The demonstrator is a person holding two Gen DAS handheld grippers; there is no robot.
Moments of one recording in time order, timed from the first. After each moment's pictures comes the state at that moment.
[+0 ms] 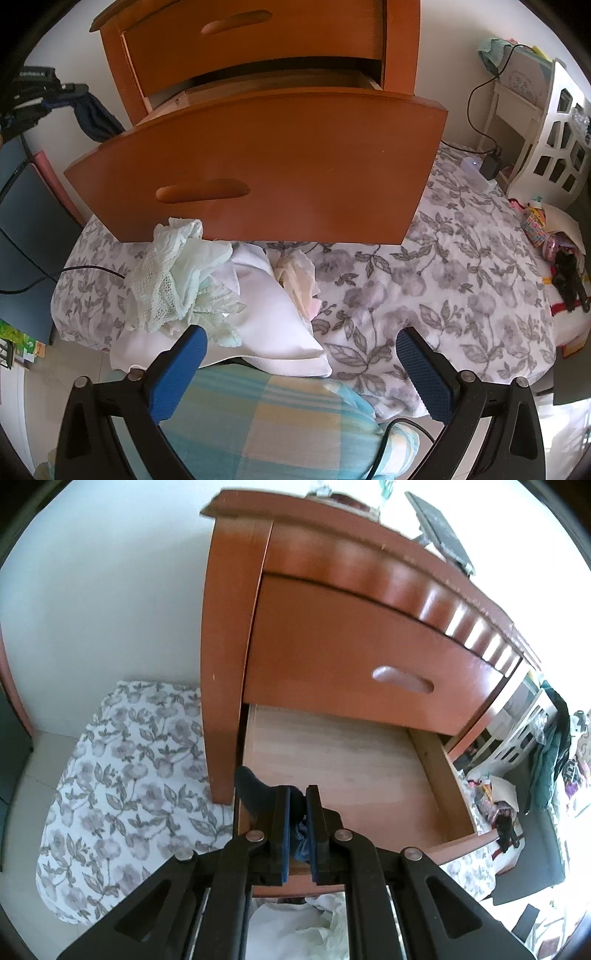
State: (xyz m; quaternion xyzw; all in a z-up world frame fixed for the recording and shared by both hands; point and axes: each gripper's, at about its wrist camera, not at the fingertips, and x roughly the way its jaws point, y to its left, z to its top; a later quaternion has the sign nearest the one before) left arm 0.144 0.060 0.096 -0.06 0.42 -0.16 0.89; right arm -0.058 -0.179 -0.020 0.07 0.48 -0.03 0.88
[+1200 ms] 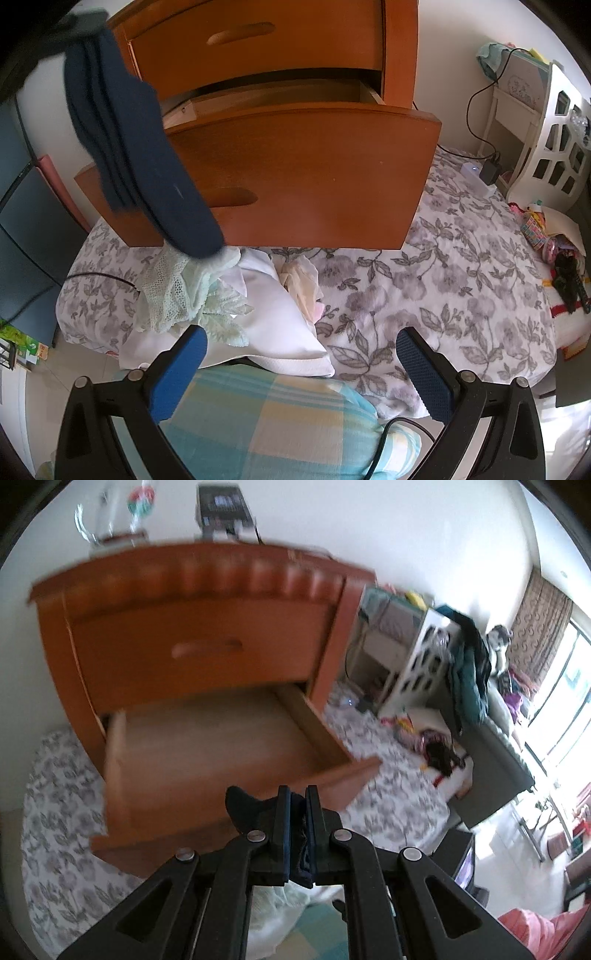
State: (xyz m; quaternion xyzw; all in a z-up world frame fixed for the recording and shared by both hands) left arm 0.042 -0.056 0.113 0.03 0.41 -0.34 0.85; right arm -0.063 -0.177 -0.012 0.08 0.47 -0.02 0.88
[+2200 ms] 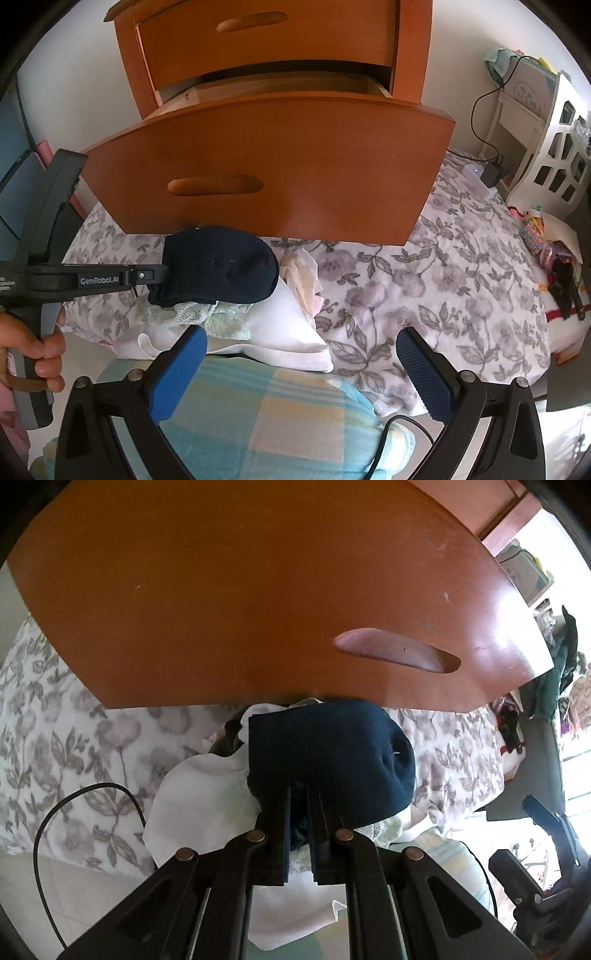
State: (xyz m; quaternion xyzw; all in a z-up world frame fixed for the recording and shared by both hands) left arm 0.056 -0.010 -0.098 -0.04 0.60 -0.20 0.77; right arm -0.062 -0.166 -0.016 0.05 0.48 -0.03 0.88
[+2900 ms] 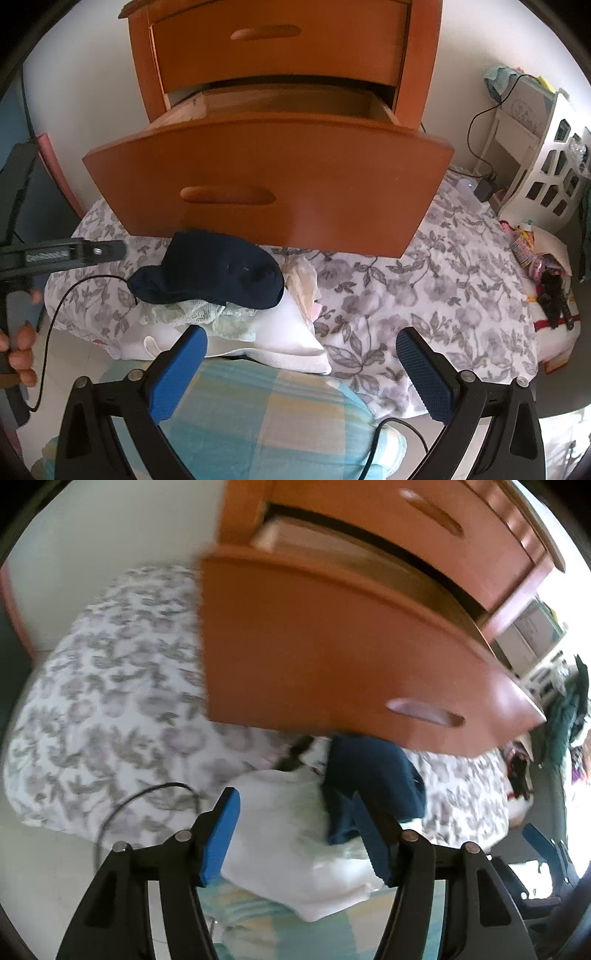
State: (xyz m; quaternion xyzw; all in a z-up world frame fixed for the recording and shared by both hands) left arm 0.046 0.053 -0.046 -0.08 0.55 -0.12 0.83; right arm -0.069 -0.153 0.004 0.03 0.46 -0.04 0.89
